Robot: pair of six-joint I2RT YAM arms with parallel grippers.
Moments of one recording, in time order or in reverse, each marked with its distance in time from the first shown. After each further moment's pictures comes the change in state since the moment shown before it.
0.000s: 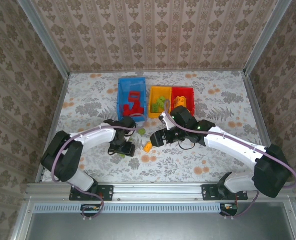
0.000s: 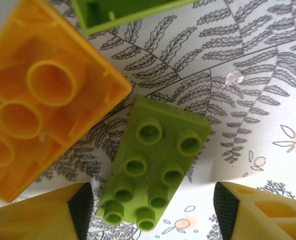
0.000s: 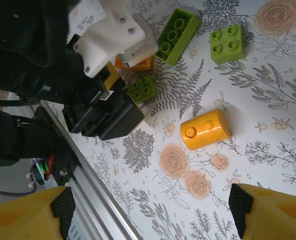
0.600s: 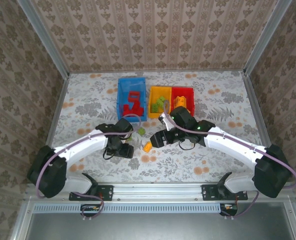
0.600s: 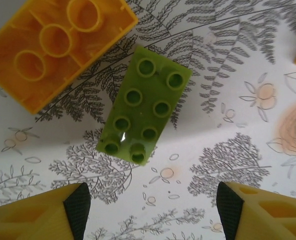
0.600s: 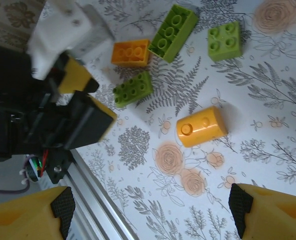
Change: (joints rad) left arm -0.043 -0.197 -0.052 -0.059 -0.005 -0.116; right arm 0.000 -0.002 0.000 -0.010 0.007 -0.026
